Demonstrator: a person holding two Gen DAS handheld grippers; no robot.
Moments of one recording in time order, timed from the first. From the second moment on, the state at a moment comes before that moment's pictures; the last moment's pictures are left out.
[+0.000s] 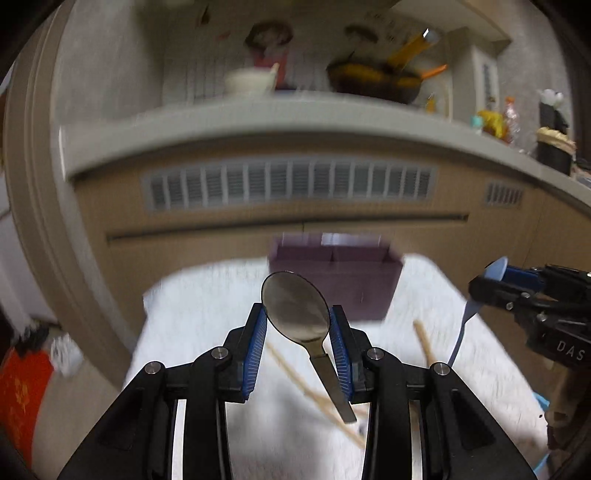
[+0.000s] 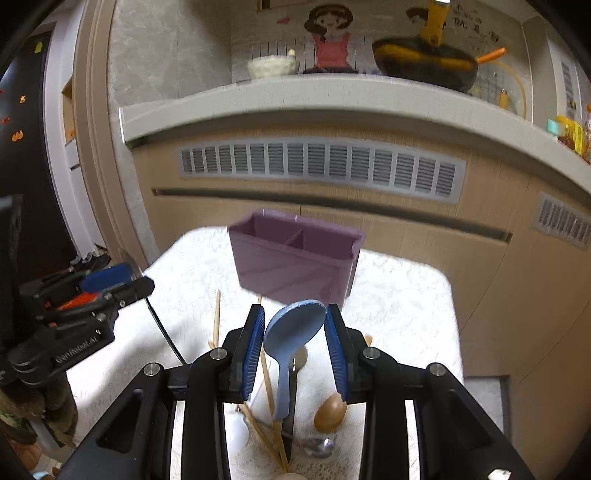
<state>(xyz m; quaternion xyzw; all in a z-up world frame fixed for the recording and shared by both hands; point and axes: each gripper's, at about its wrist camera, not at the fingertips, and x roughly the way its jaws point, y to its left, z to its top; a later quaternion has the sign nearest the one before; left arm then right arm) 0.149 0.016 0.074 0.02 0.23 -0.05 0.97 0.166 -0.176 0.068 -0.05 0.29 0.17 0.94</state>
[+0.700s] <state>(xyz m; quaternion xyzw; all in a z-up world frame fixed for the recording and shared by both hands) 0.309 0.024 0.165 0.05 0.16 -0.08 0.98 0.298 -0.142 0.165 -0.09 0.17 0.13 0.97</state>
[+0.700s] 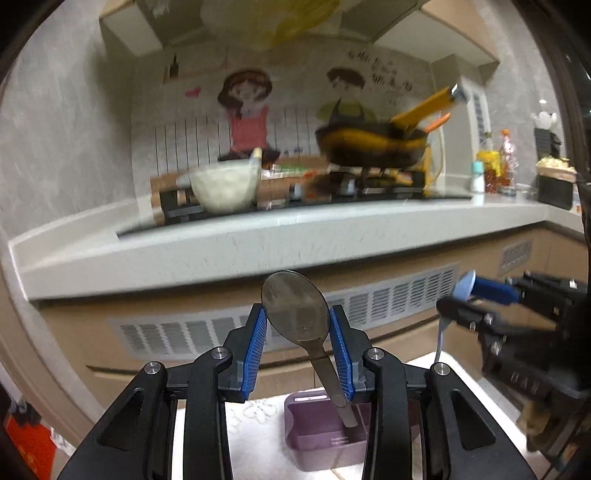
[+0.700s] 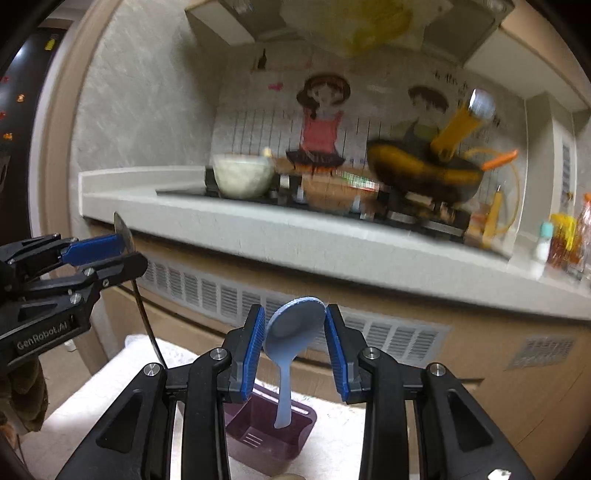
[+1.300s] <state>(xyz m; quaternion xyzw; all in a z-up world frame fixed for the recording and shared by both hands) 0.343 0.041 0.039 -0.06 0.29 -0.06 0.95 0.323 -0.158 0.061 -0.06 0.27 0.14 0.95</state>
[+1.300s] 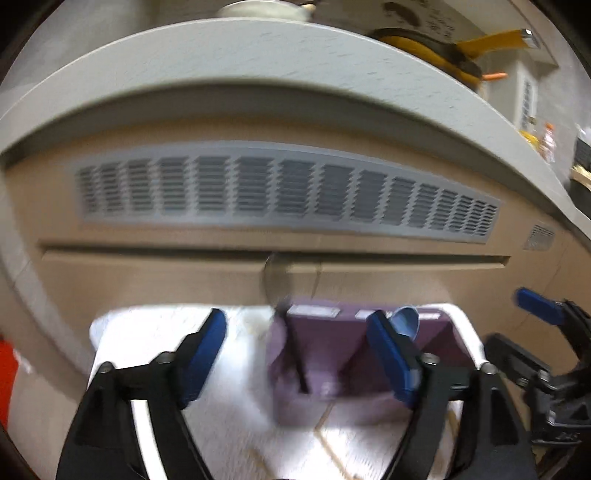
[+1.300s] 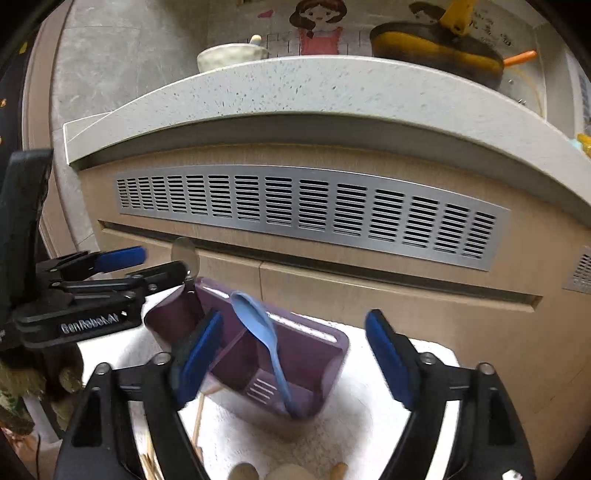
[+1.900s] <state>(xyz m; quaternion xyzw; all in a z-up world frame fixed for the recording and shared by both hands) 0.219 0.057 -0.047 -0.06 0.36 -0.06 0.93 0.230 -0.146 -0.048 -0.08 0.42 0.20 0.88</state>
